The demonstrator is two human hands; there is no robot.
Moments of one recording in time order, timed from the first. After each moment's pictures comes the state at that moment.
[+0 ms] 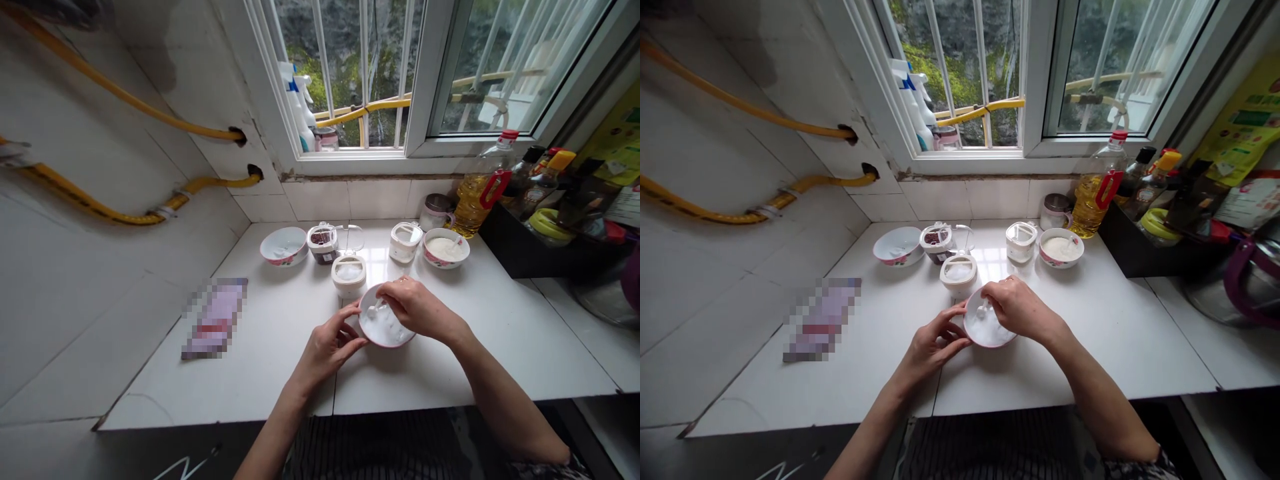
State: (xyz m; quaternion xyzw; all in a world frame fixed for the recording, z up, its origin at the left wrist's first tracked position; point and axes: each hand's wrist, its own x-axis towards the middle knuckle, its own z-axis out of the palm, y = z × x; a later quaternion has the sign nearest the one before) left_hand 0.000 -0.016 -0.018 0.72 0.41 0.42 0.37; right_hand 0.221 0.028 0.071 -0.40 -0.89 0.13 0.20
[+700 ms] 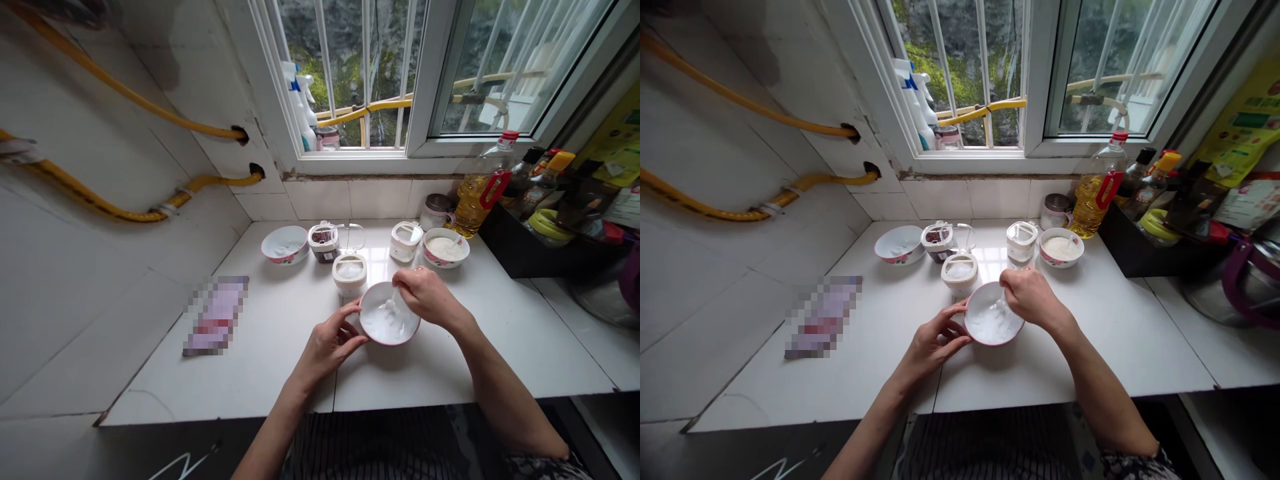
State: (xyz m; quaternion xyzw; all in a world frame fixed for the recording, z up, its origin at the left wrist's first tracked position) left_hand 0.000 -0.015 -0.017 0.73 0.41 0.42 0.36; right_hand 0.234 0.036 0.071 -0.49 -0.85 0.09 0.19
